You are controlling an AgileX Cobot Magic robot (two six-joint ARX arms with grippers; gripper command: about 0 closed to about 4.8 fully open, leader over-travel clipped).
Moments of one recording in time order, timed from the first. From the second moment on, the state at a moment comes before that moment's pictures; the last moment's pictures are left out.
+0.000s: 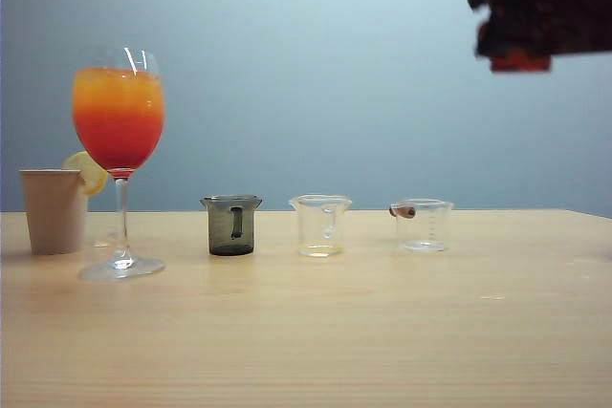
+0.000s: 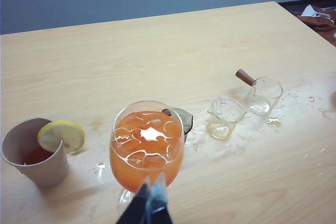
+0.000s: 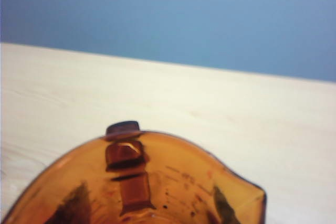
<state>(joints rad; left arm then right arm) -0.18 0.71 0.92 -0.54 0.27 0.03 0.37 1.11 0.55 0.44 0.15 0.00</state>
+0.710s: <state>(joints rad) -0.18 0.71 0.92 -0.54 0.27 0.03 0.21 1.76 0.53 1.12 0.16 0.07</state>
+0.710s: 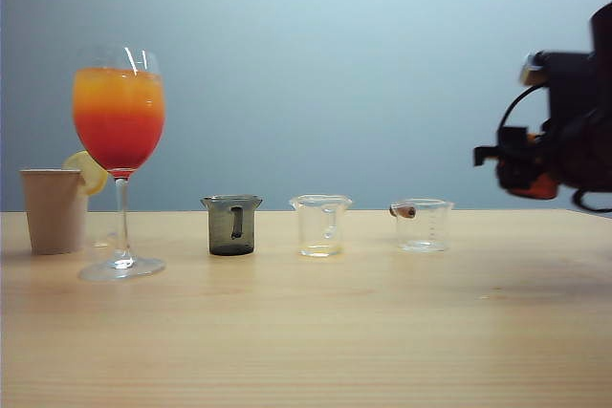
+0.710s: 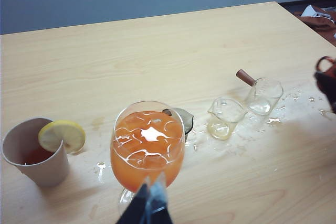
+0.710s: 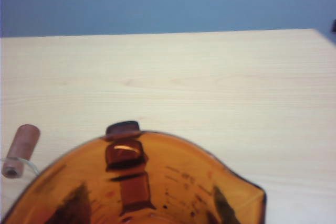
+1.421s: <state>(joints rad) -0.18 0.71 0.92 -0.54 0.27 0.03 0.19 2.04 0.70 1.14 0.13 0.07</state>
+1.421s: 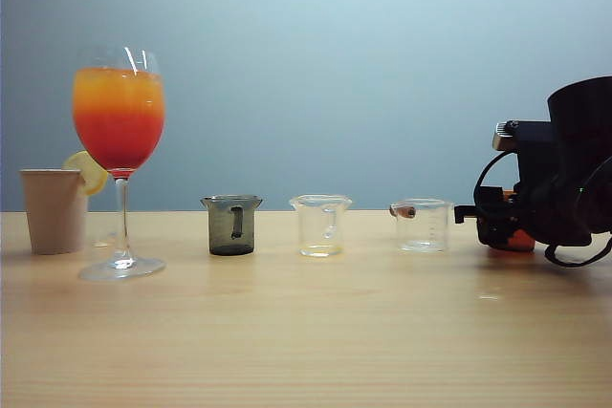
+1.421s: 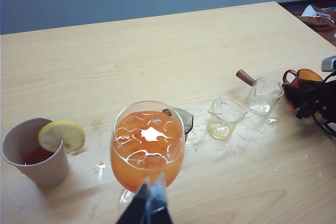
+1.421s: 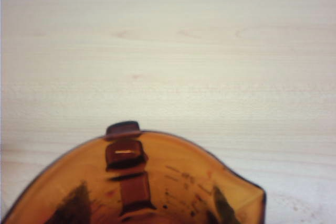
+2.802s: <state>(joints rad) -0.18 0.71 0.92 -0.54 0.27 0.03 0.19 1.97 0.58 1.15 0.08 0.10</state>
